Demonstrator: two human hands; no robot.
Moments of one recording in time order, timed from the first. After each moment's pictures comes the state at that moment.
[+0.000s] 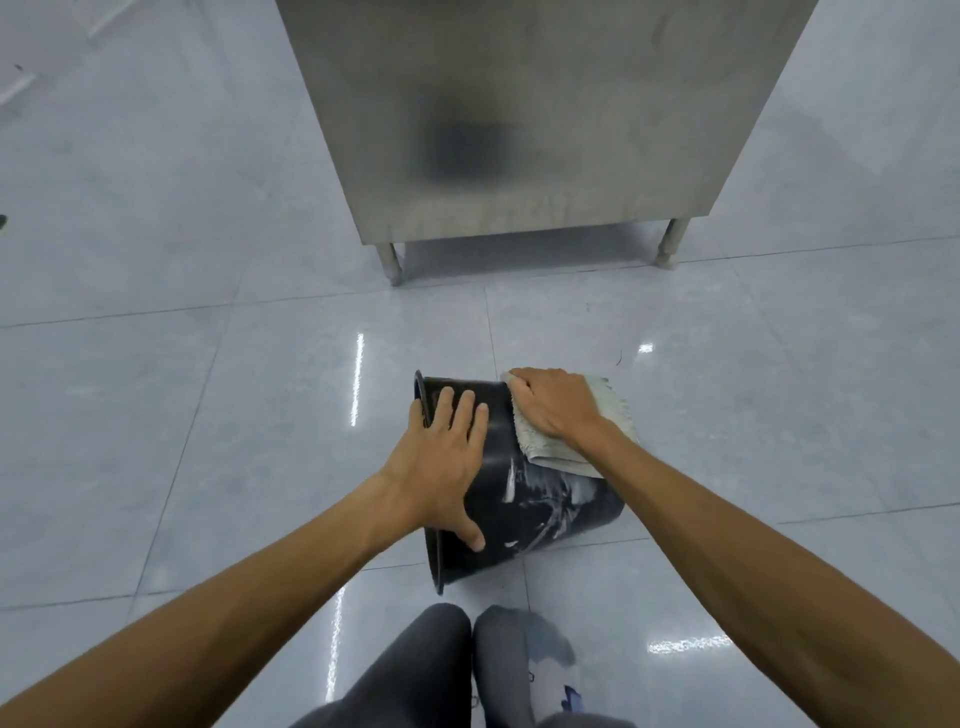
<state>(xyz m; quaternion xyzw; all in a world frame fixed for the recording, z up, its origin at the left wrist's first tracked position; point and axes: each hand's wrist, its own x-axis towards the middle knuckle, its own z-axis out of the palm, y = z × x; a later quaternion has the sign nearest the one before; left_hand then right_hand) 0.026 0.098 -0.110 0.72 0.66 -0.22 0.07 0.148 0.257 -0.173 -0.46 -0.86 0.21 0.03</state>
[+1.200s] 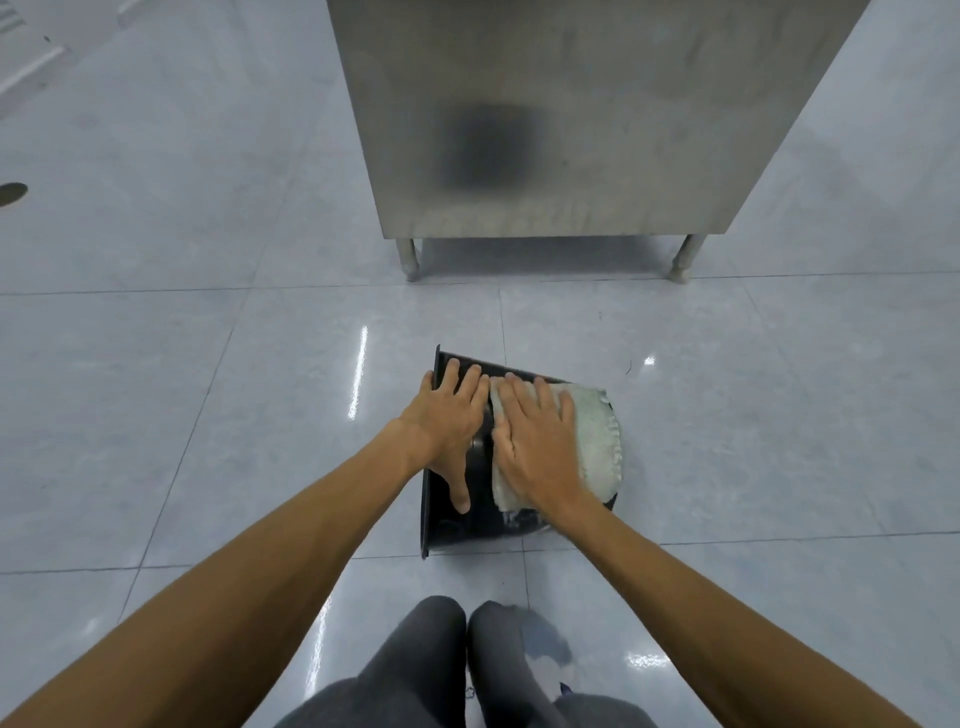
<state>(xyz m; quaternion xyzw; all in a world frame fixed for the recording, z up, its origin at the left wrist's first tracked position) -0.010 0.134 -0.119 0.70 0.66 -0.24 0.09 0.140 0.176 -0.196 -0.43 -0.89 0.09 0.15</state>
